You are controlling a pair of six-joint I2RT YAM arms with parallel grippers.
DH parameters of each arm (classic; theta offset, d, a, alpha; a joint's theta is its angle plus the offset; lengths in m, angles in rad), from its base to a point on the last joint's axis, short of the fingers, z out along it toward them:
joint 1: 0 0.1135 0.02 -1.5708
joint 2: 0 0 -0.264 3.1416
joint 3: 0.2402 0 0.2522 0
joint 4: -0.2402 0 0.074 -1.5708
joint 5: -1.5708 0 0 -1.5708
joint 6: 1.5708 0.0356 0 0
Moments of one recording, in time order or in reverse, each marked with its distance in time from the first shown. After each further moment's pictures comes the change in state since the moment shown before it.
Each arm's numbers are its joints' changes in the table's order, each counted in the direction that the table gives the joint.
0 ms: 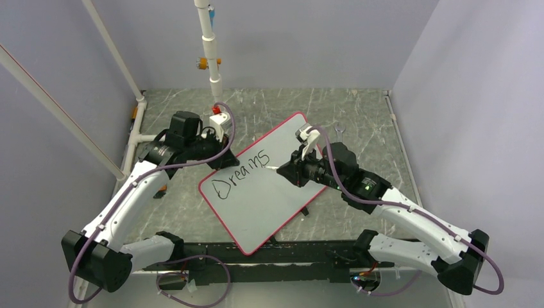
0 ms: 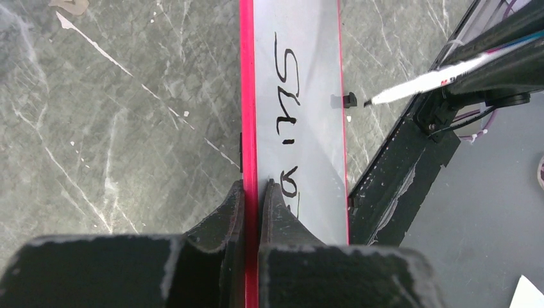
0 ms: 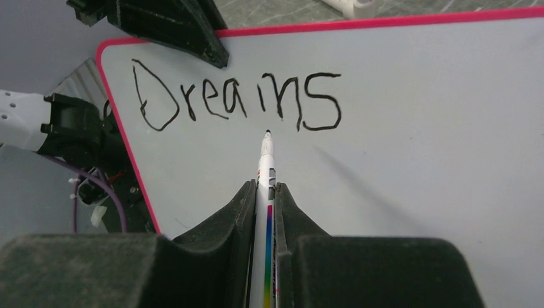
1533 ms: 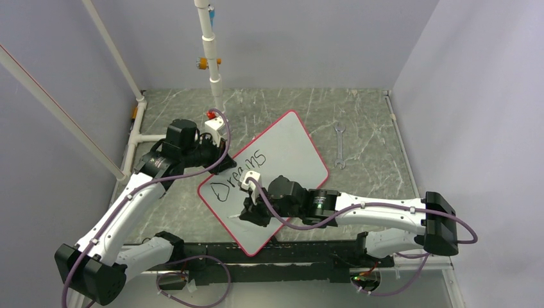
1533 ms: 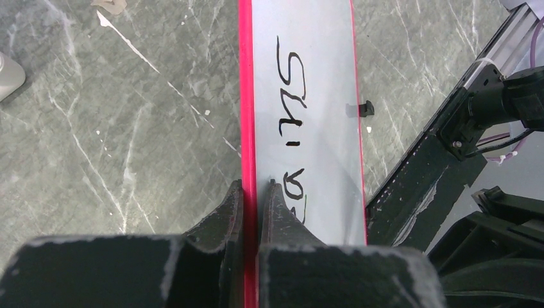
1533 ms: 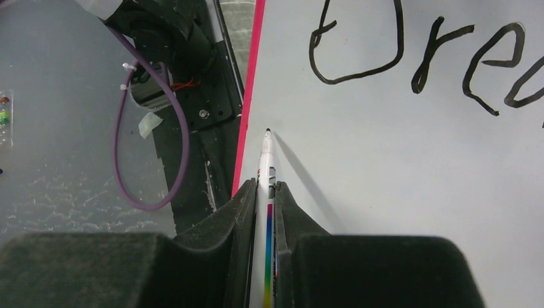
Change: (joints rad) left arm -0.027 -0.104 -0.088 0.066 0.125 -0.051; right arm 0.435 0.299 -0.021 0.183 -0.026 -0.063
